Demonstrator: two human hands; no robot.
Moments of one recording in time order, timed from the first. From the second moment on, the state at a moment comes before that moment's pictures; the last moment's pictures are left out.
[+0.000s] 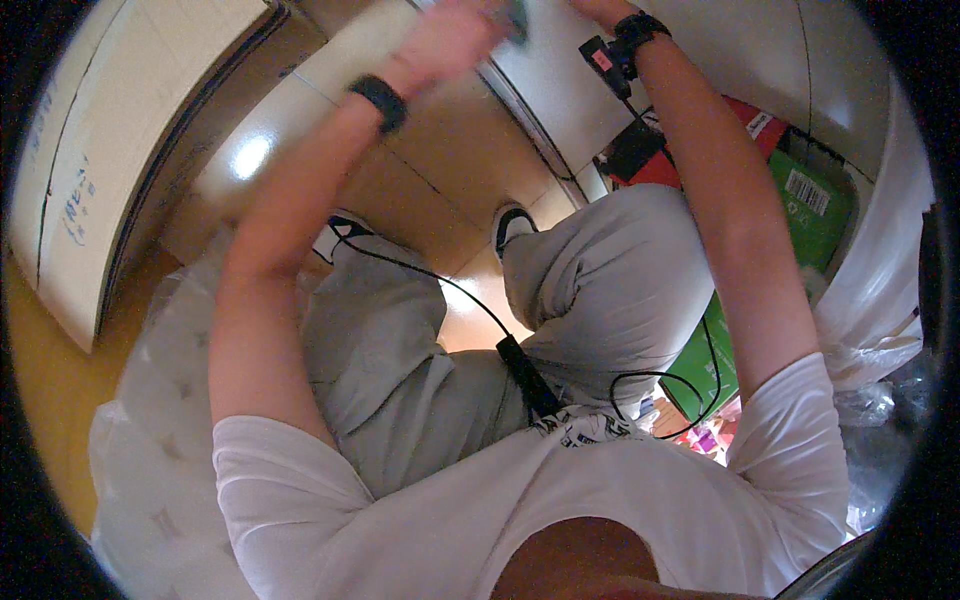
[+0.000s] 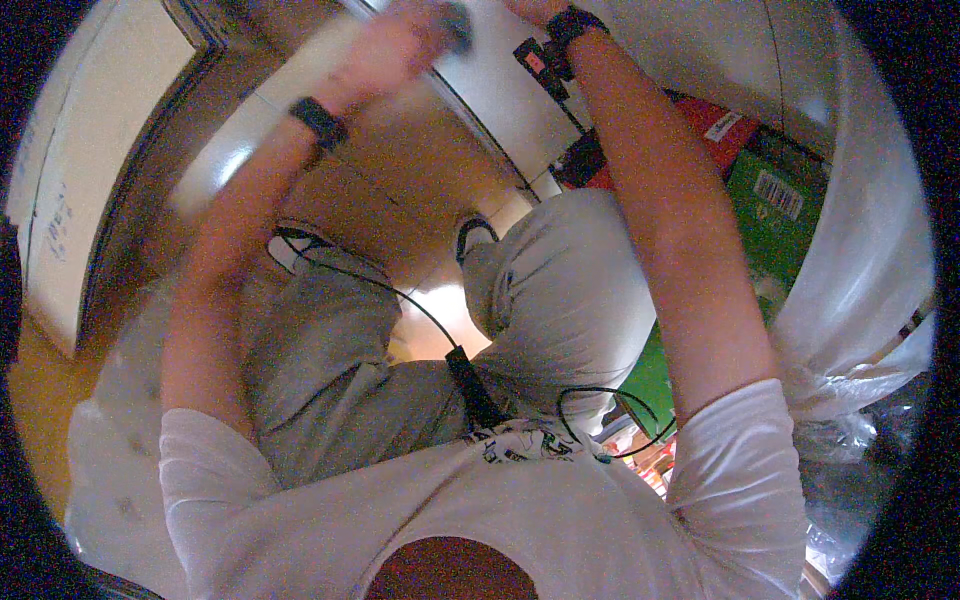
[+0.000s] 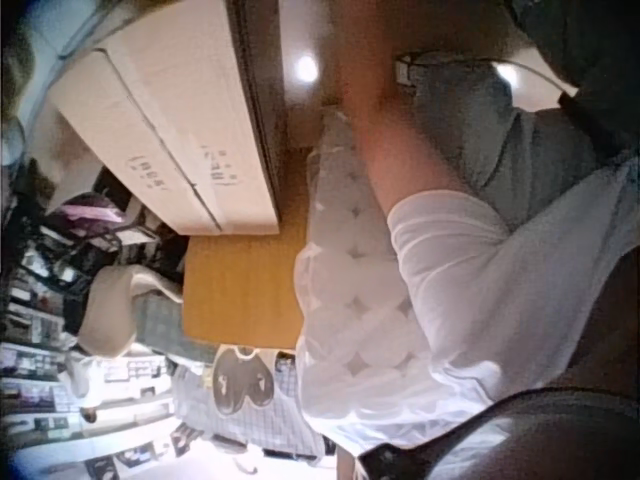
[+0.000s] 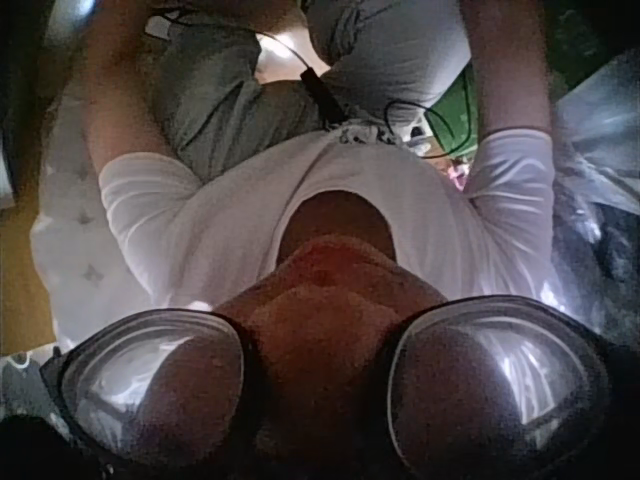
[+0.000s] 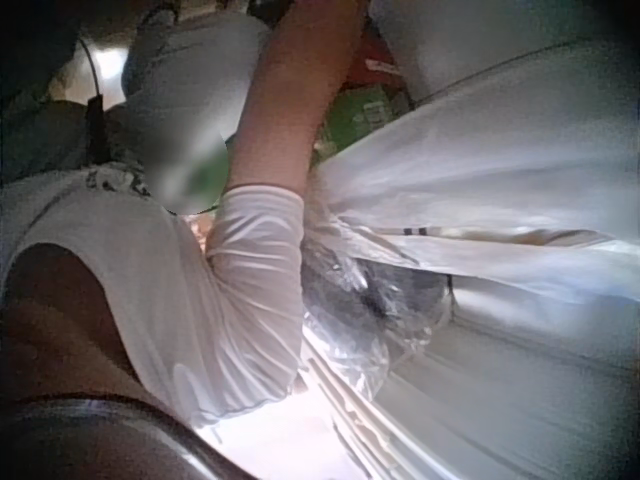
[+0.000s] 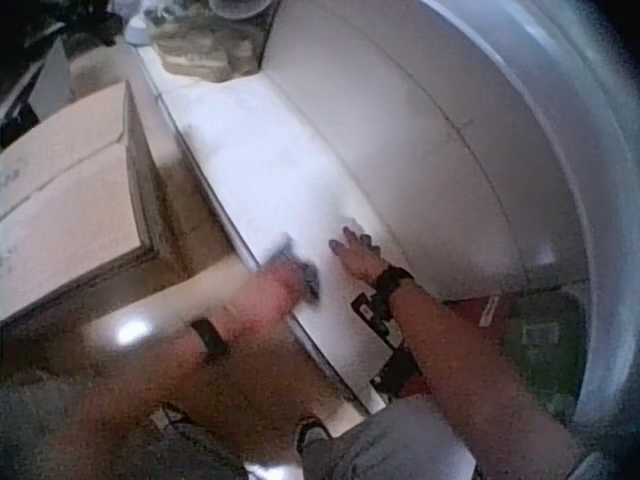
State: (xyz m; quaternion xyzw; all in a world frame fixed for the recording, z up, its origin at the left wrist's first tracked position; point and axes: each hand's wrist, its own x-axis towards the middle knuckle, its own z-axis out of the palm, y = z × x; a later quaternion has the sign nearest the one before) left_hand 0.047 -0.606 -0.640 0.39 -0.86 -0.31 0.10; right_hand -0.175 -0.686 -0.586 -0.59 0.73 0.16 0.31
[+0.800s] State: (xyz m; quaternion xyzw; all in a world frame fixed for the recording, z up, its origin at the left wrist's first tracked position) left_hand -0.026 -0.593 -0.661 0.21 -0.93 -0.17 0.24; right_hand -0.177 -0.669 -0.599 -0.74 0.64 0.16 0.12
